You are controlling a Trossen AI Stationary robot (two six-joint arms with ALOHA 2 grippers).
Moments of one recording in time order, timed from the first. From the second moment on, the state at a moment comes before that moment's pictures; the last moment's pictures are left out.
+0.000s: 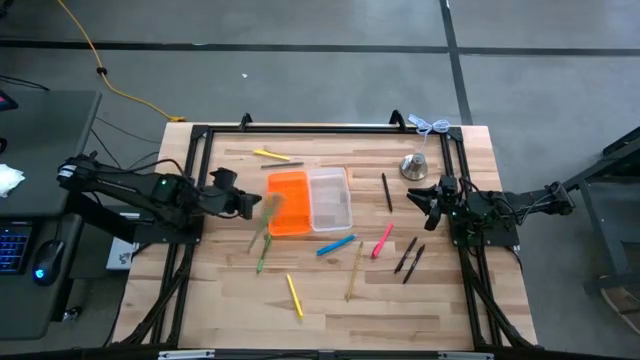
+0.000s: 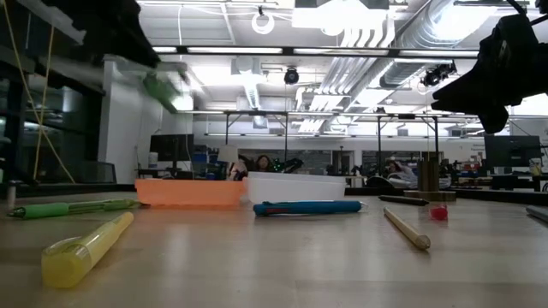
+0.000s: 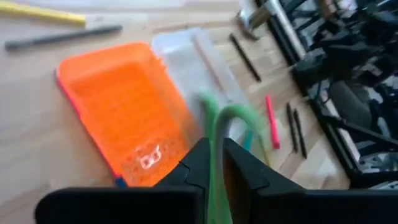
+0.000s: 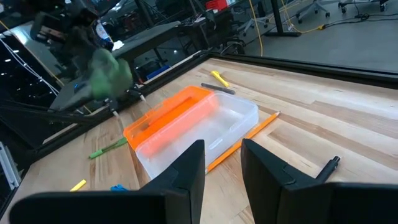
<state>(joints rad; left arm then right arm) -0.24 0.79 0.73 -0.59 -0.54 -1.19 0.21 0.01 0.10 -0.28 0.60 0.54</state>
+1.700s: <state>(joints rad) -0.24 0.88 0.73 -0.48 -0.38 -0.57 0.21 0.01 0.10 -0.27 0.60 0.54</state>
